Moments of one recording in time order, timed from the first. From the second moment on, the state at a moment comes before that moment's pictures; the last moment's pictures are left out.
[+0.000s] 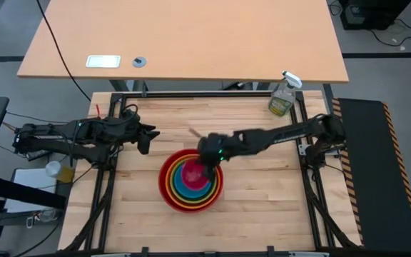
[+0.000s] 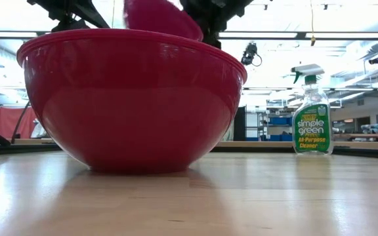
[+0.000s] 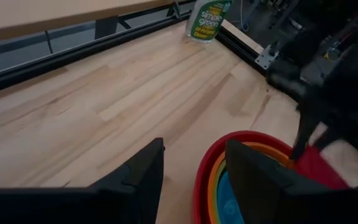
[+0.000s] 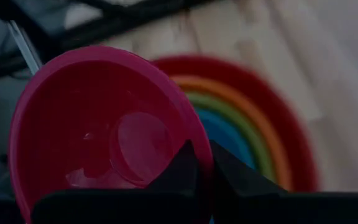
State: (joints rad) left arm -0.03 0.71 0.81 -0.61 -0.40 -0.66; right arm 0.09 1.77 1.41 -0.32 -0.01 0.38
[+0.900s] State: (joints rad) left arm -0.03 0.71 0.81 -0.61 -0.38 -0.67; right arm 0.13 2.17 1.82 -0.78 0.03 0.32
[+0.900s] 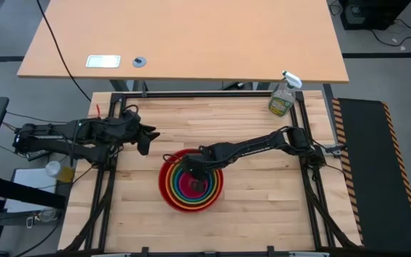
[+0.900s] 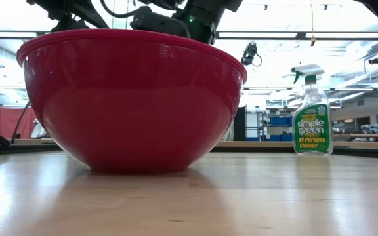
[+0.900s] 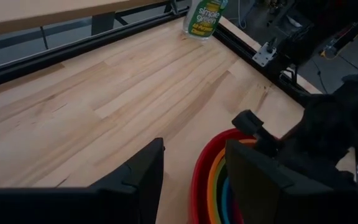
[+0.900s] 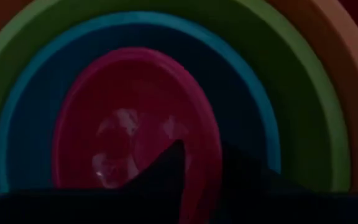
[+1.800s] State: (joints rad) left arm -0.04 0.19 0.45 -0.50 -0.41 -0.70; right arm 0.03 1.59 1.31 -0.57 0.16 0.58
